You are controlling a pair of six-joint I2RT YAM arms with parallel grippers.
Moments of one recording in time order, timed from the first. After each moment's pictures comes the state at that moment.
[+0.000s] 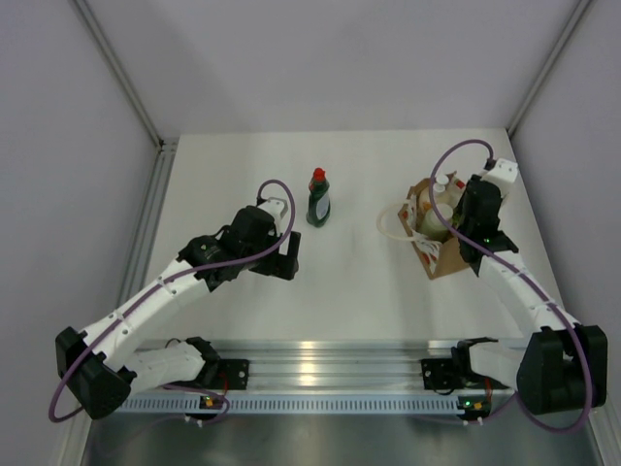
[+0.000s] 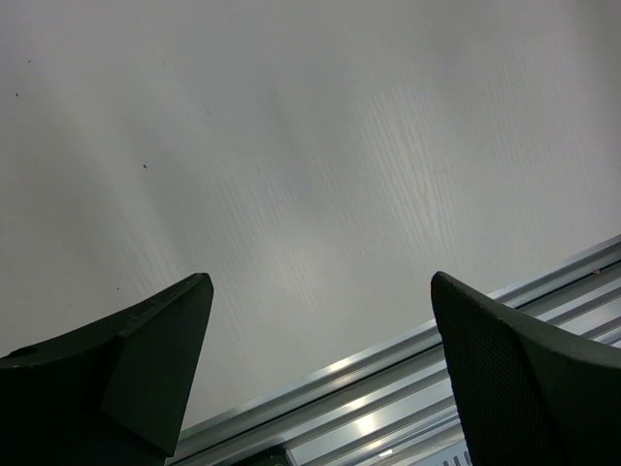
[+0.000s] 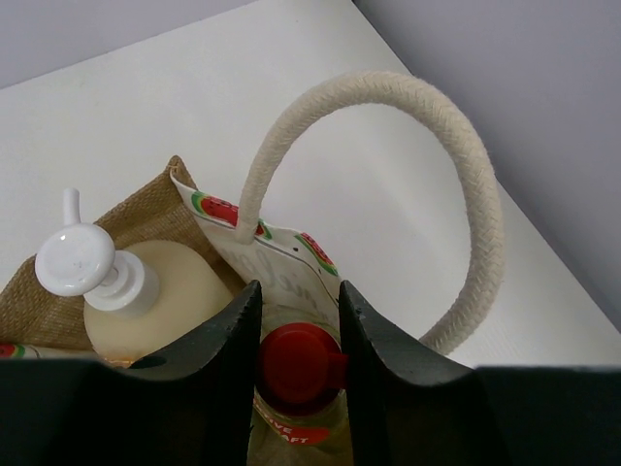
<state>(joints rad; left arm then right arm) -0.71 1.10 1.01 -0.75 -0.09 -0.37 0.12 1.14 0.74 0.08 0.55 0.20</state>
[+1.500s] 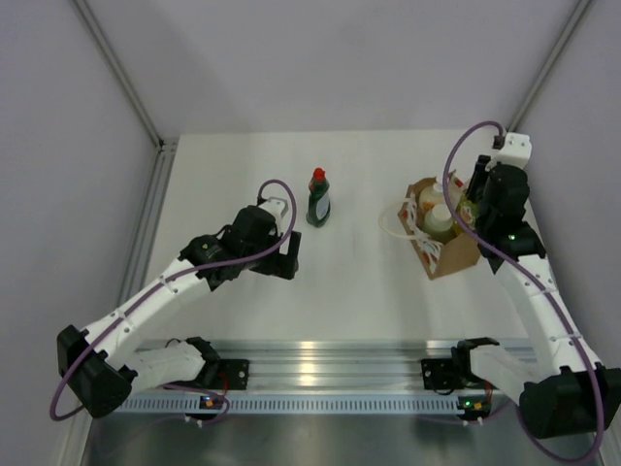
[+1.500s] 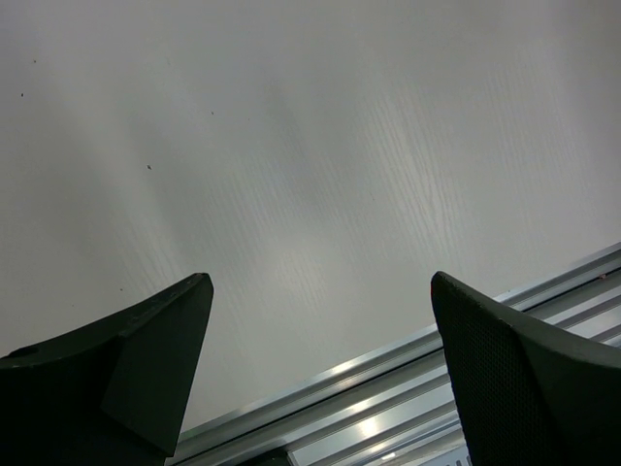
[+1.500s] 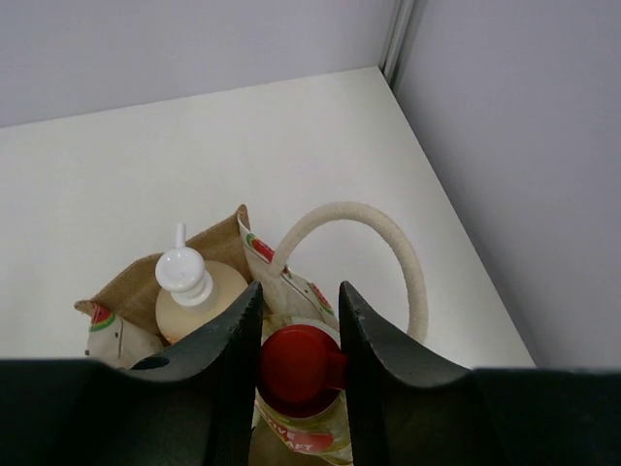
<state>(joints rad) -0.71 1.11 1.01 -0.75 -0.10 -0.37 0.11 1.02 0.95 -0.14 0.41 0.04</state>
